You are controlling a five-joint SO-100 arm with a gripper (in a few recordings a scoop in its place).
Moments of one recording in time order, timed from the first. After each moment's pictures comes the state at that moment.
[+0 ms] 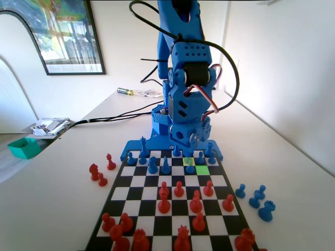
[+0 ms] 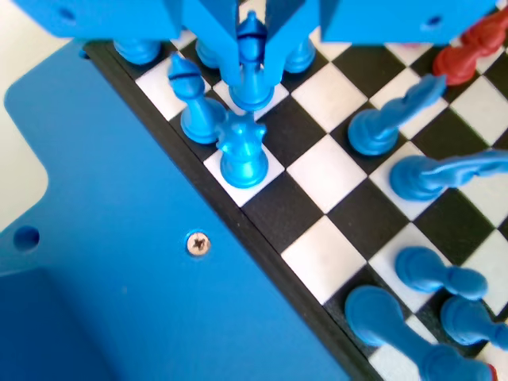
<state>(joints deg) -11.4 94.6 144.1 40.0 -128.5</state>
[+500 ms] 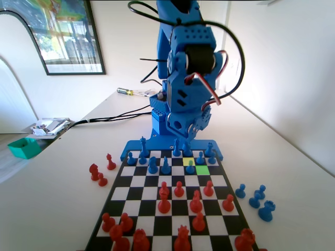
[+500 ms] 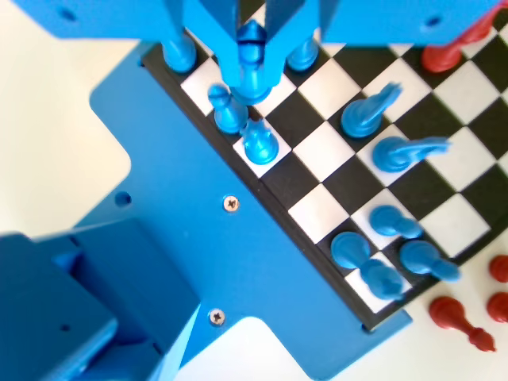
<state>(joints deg) -9.9 96.0 131.2 65.4 -129.5</state>
